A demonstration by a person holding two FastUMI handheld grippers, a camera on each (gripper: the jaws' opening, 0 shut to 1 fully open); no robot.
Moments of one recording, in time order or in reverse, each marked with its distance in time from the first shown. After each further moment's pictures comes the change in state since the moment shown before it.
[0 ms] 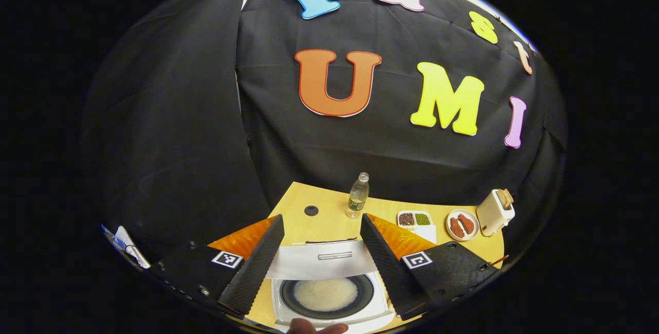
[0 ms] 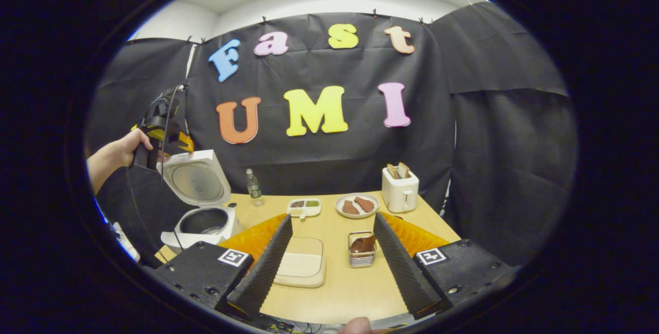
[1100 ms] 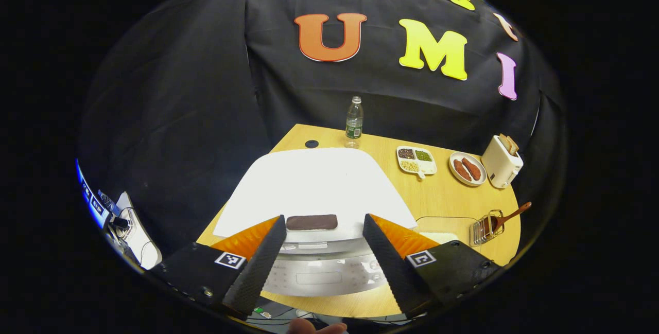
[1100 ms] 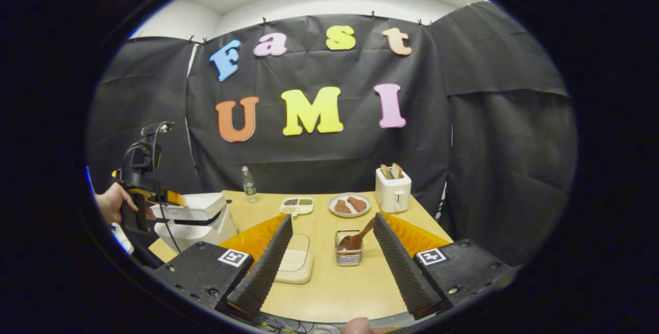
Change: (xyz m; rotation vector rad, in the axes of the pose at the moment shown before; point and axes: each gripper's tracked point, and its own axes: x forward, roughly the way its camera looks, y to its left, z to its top) left arm -0.062 -0.030 -0.195 0.020 0.148 0.074; right arm -0.011 -0.042 -0.017 -0.018 0.008 -0.016
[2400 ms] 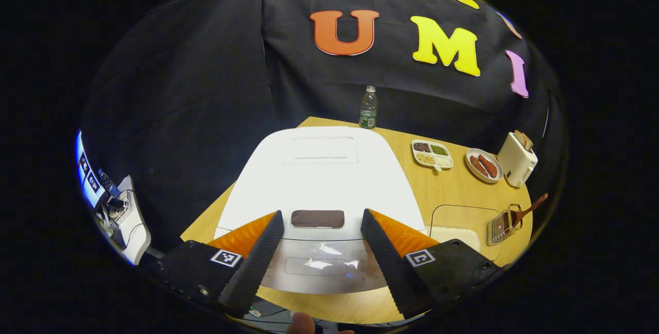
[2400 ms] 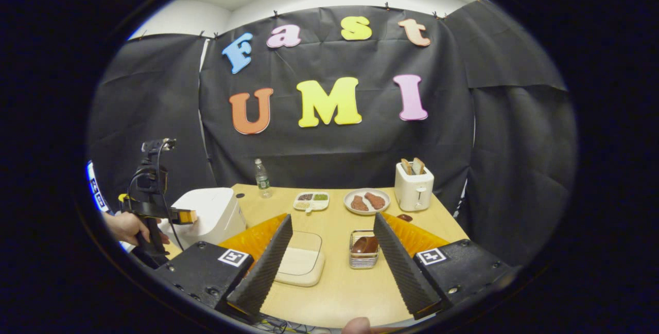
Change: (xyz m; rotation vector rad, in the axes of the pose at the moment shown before) left arm 0.020 0.003 -0.040 -0.042 -0.053 0.077; right arm 0.041 0.017 -0.013 -0.011 0.030 0.105
